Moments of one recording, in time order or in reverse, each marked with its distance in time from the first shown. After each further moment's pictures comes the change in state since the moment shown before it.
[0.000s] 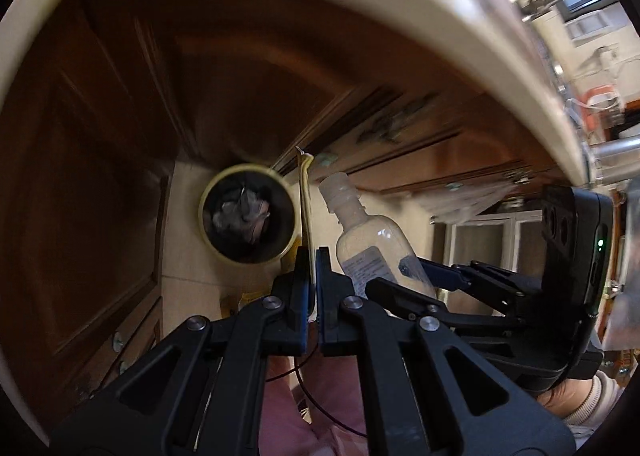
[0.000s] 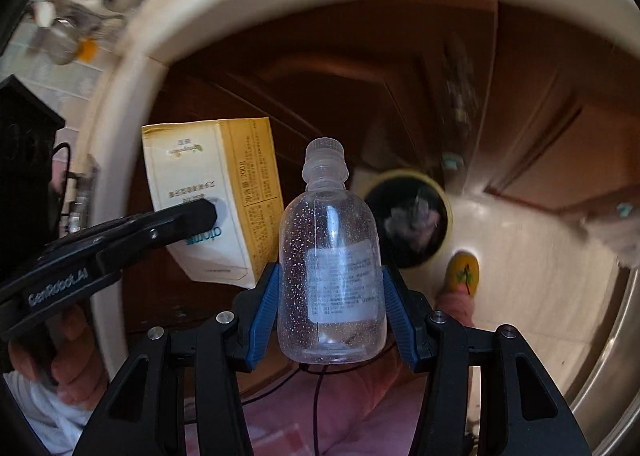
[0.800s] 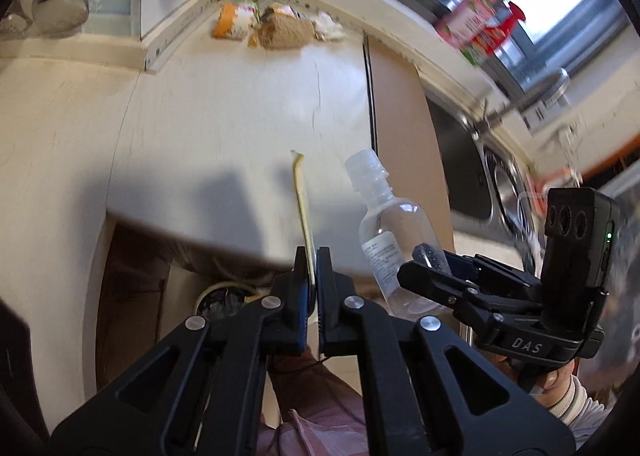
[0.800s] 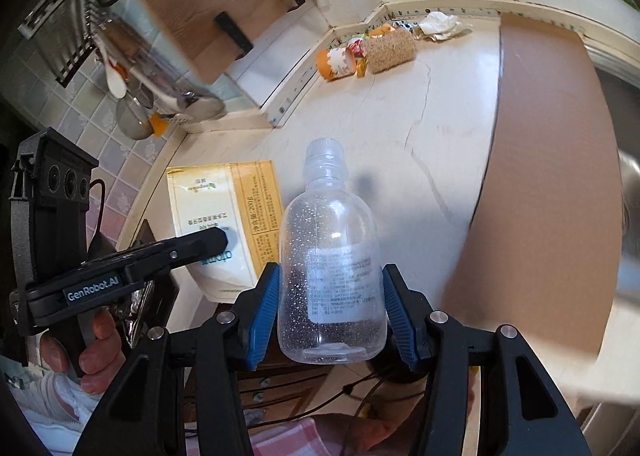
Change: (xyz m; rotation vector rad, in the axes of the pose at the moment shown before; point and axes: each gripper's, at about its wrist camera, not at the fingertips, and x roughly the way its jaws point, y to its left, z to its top) left arm -0.198 -0.060 0.132 0.014 -0.317 -0.085; right arm -0.210 0.074 0.183 -0.218 -0.305 0.096
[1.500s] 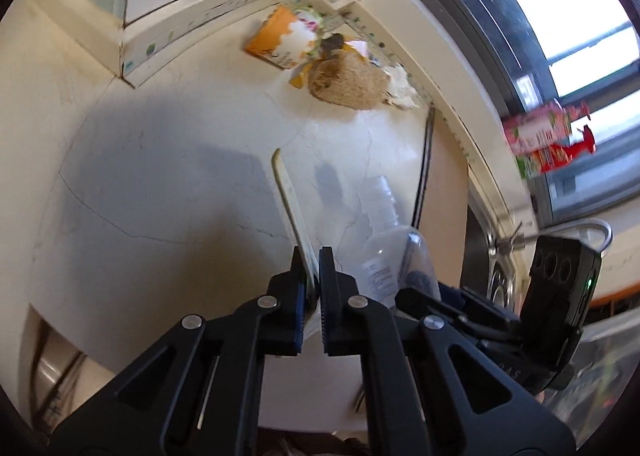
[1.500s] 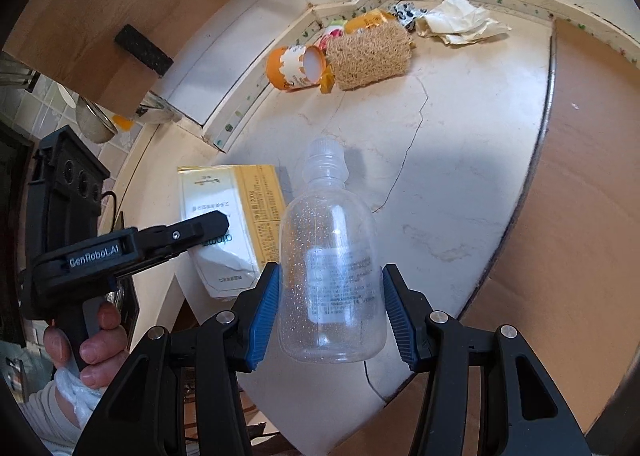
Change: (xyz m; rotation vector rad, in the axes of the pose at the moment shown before) left arm 0.117 0.037 0.148 -0.372 -0.066 -0.011; right arm 0.100 -0.077 0.173 -0.101 0.167 0.027
